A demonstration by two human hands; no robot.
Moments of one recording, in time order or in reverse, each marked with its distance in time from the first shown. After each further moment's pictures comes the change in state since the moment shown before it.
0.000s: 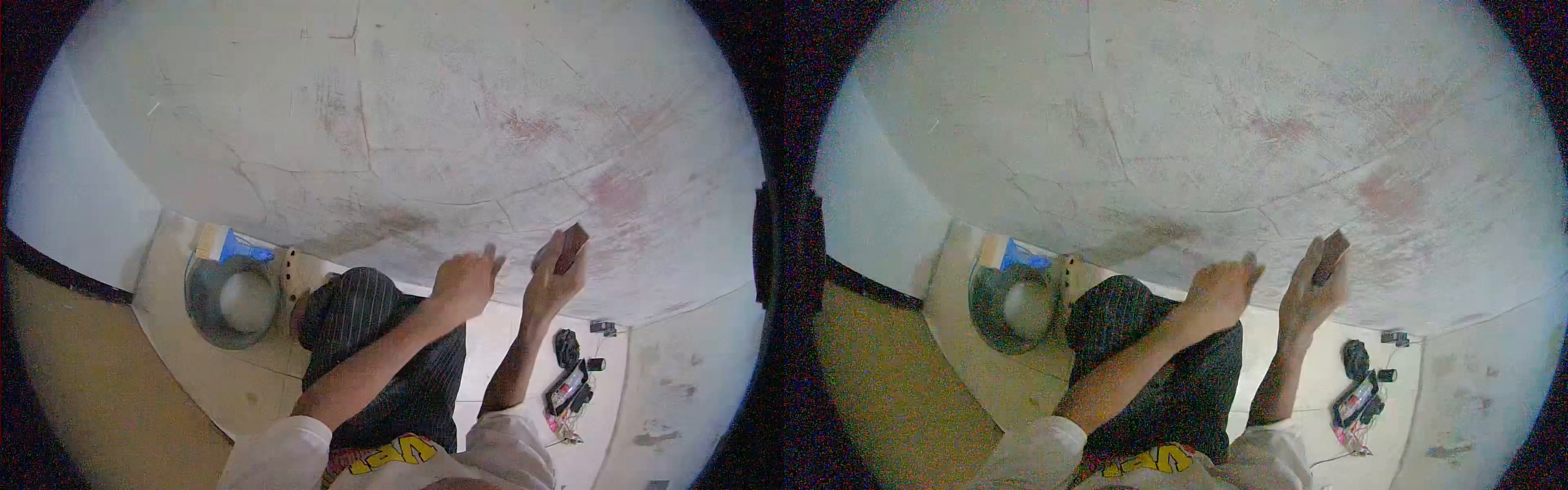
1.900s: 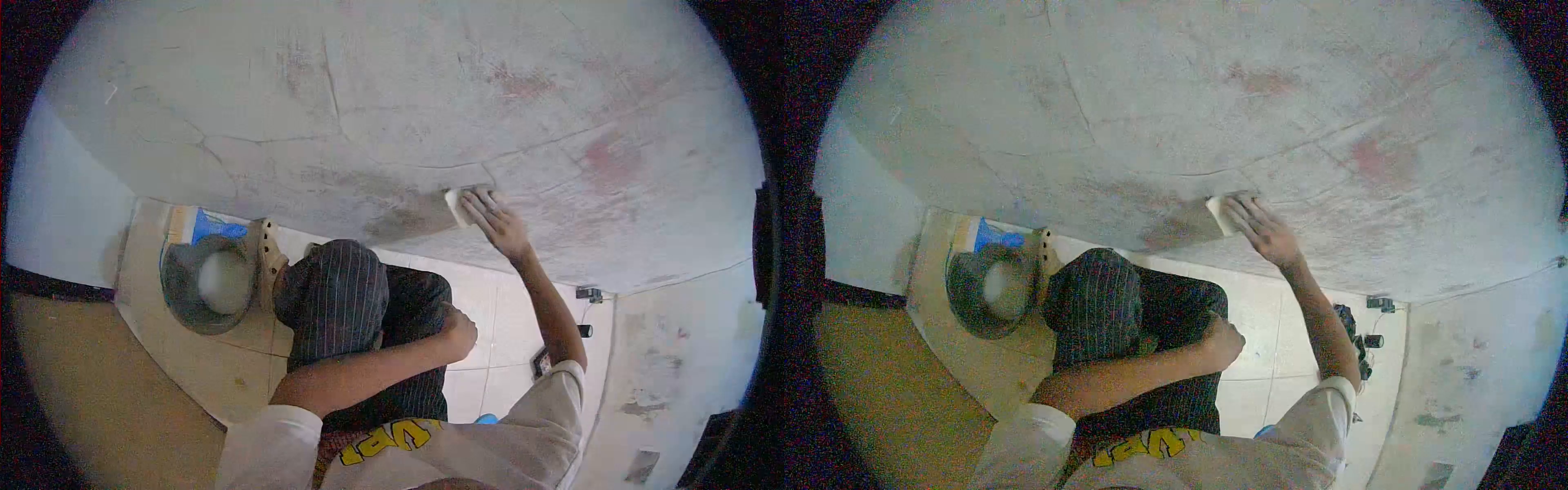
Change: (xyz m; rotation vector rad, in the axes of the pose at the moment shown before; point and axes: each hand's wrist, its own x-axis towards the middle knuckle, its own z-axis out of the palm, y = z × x) left_hand -0.100 0.001 0.138 0.713 -0.909 0.253; right_hand 0.032 0.166 0.032 -0.493 -0.818 -1.312
